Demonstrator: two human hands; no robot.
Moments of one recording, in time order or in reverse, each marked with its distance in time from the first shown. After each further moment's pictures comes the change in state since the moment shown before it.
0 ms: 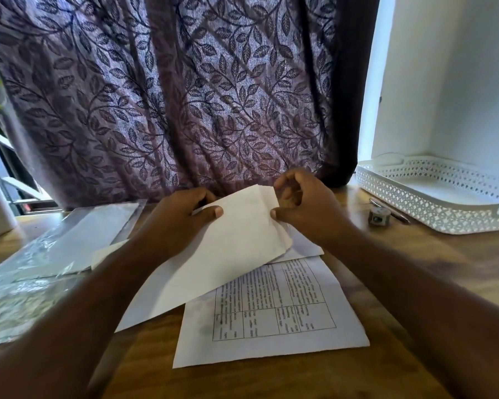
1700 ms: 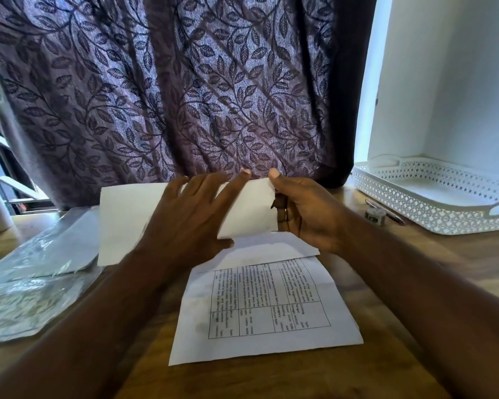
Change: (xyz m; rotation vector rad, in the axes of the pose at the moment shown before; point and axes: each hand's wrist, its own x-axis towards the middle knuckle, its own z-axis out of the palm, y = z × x) left_hand -0.007 0.023 0.013 0.800 0.113 0.372; right_hand 0.003 -0.014 -0.002 0.724 -0.326 0.242
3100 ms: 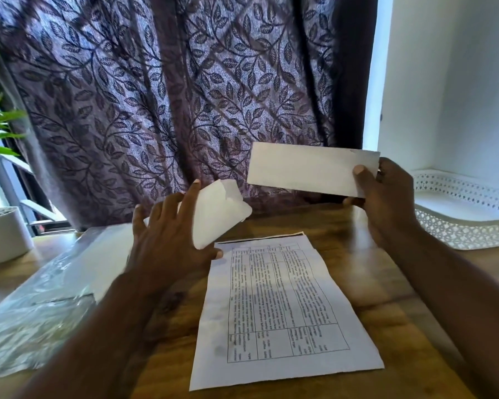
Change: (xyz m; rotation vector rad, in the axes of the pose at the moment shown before) left_hand -0.023 -0.046 0.024 -0.158 -0.034 -0.385; right_hand 0.003 -0.017 -0.079 -0.187 0.754 -0.442
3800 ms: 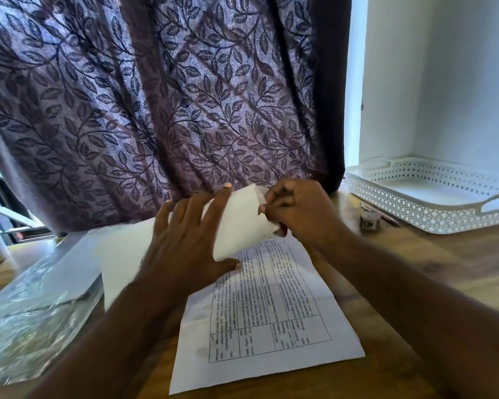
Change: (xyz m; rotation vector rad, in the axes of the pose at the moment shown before) left_hand -0.005 0.054 -0.006 0.041 0.051 0.267; right_hand -0.054 -0.008 0.049 -0.263 -0.473 0.010
